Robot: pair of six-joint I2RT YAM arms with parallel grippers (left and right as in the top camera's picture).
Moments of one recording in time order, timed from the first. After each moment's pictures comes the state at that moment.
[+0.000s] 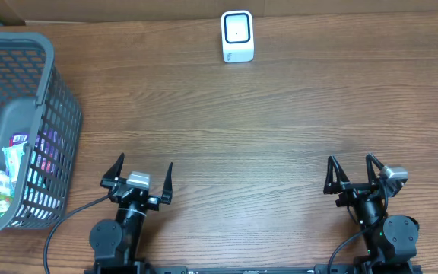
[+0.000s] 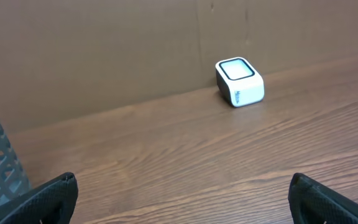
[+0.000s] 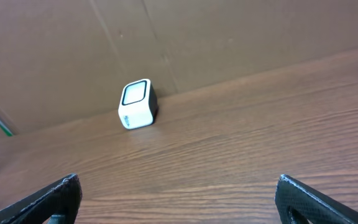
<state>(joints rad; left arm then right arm) 0.06 0.08 0.07 -0.06 0.22 0.16 0.09 0.01 0.04 -0.11 -0.10 0.33</state>
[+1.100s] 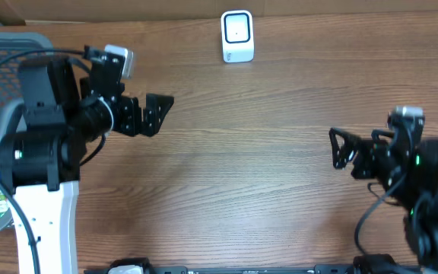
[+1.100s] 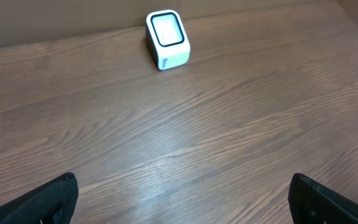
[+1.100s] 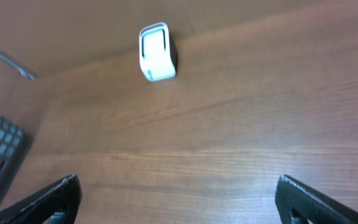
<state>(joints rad) 0.06 1.27 1.59 -1.10 0.47 0.14 0.09 0.78 0.99 -0.77 -0.24 0.30</state>
